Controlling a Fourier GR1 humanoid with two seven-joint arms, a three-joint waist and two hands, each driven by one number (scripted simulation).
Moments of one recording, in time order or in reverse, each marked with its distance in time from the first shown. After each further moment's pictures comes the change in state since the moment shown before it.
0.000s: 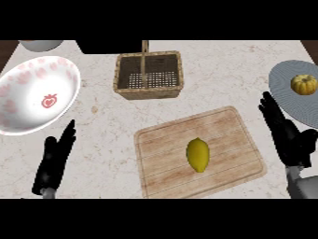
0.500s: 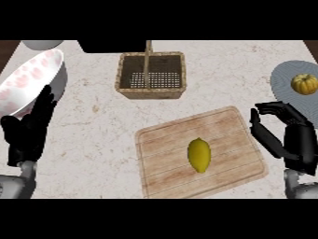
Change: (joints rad) left arm -0.138 0.048 0.147 -0.077 0.040 -0.012 -0.072; right arm 0.046 0.067 -0.025 -0.208 0.200 -0.352 -0.032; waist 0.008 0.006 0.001
